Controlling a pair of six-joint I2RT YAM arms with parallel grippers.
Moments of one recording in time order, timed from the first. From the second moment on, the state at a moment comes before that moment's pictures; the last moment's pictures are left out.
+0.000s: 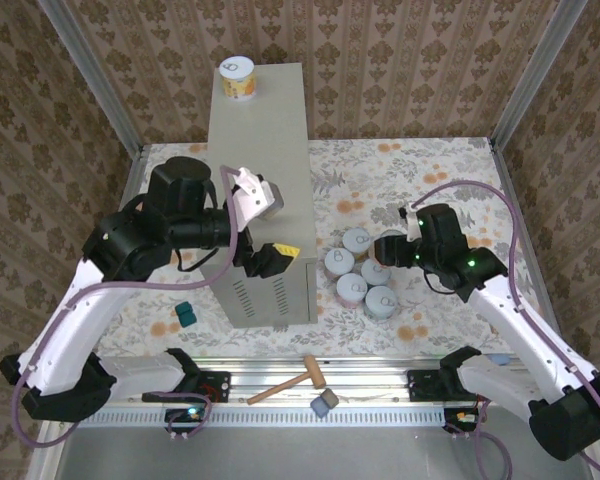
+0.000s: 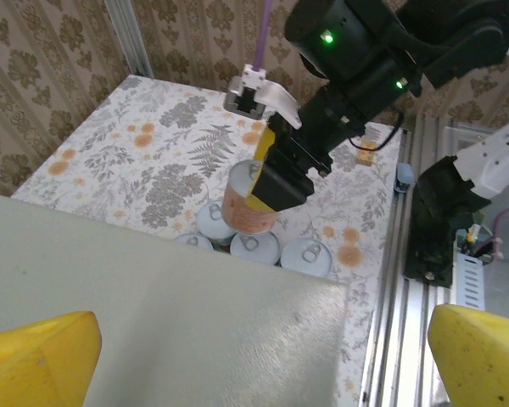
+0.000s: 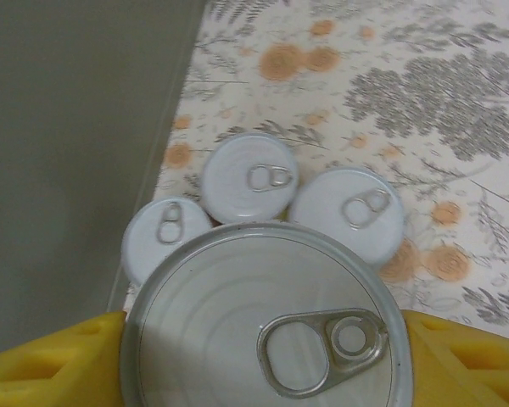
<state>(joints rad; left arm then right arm) -0.82 1.15 1.69 -1.04 0.43 0.25 0.39 0.99 0.90 -0.67 -0.05 0.26</state>
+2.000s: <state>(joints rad) -1.06 1.37 1.85 -1.00 0.23 0.38 0.50 1.11 1.61 -0.85 -0.71 0.19</state>
